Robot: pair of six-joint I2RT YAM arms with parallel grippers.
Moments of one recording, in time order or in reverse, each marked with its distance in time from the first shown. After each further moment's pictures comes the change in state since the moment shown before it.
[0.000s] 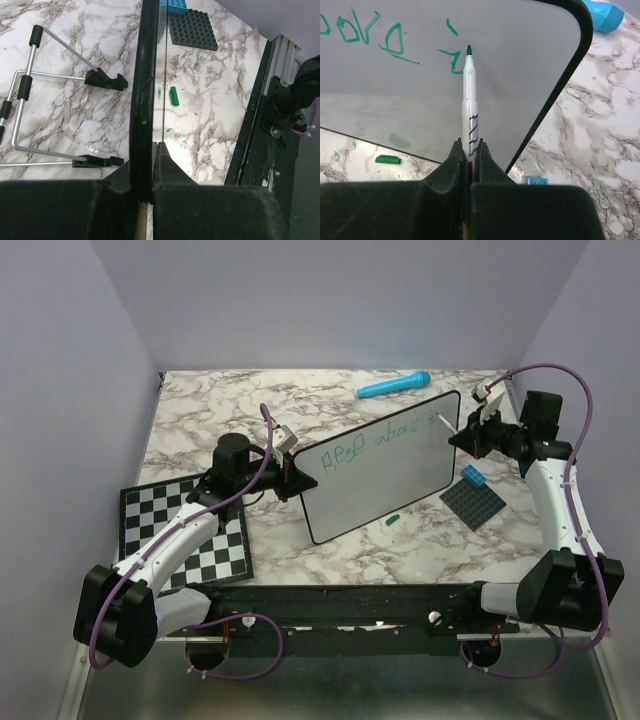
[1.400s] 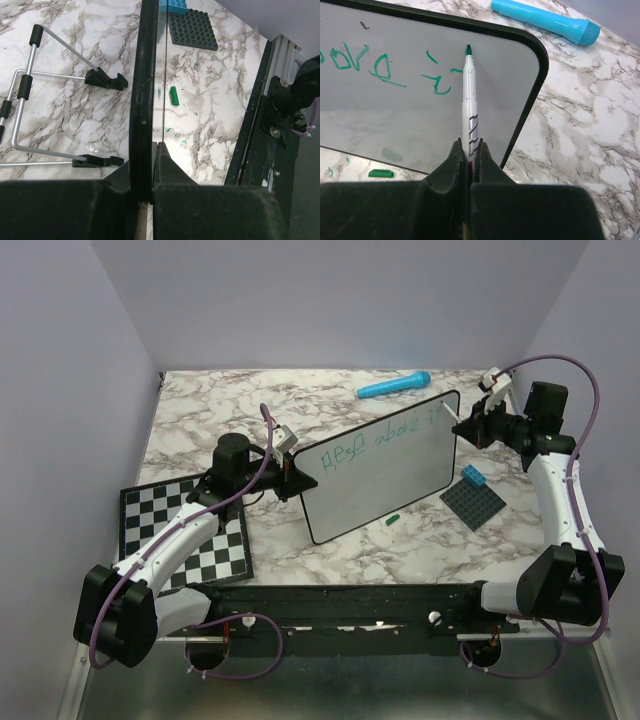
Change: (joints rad) left arm 0.000 0.000 0.000 -0.001 0.000 0.000; right arm -0.006 0.033 0.059 0.045 0.008 0.052
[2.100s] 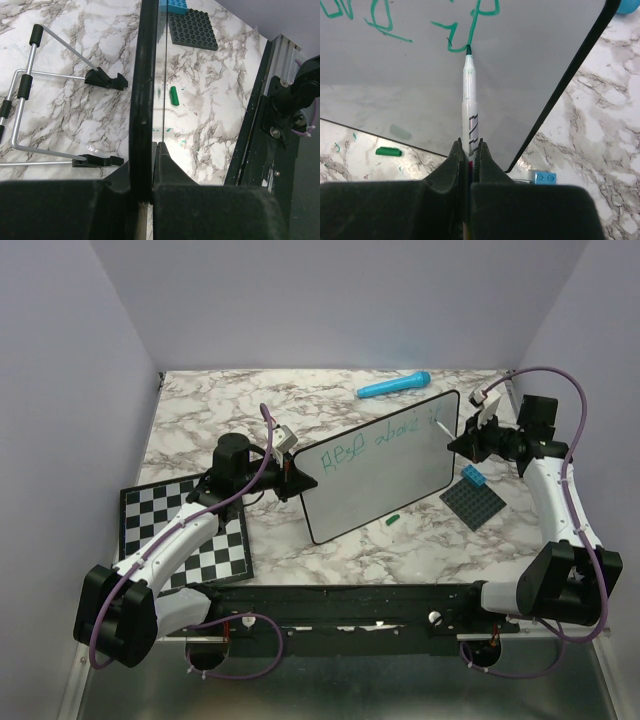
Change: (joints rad) left arm 0.000 0.000 0.000 -0.001 0.000 0.000; right arm 0.000 0.001 -0.071 -0.056 -0.016 -0.073
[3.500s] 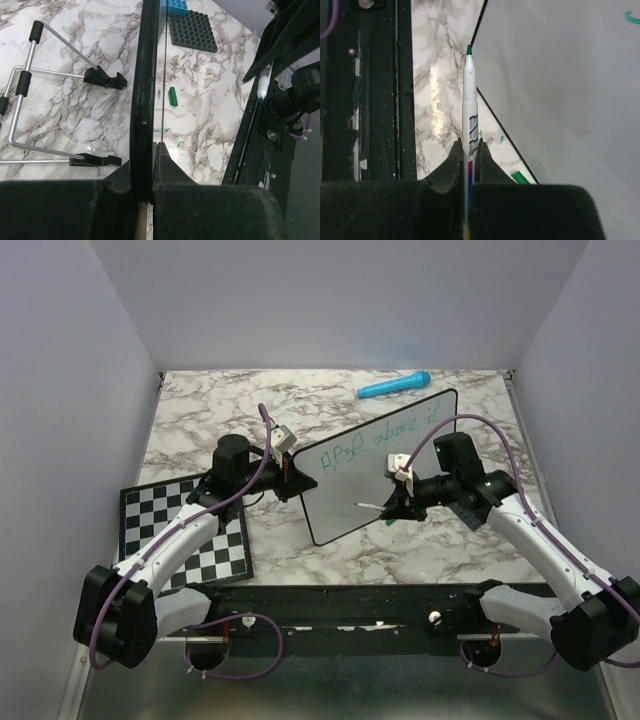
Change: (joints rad) left arm 0.000 -0.002 -0.007 0.013 -0.004 -0.031; right arm 0.592 -0.227 -0.182 -0.150 -0.092 -0.152
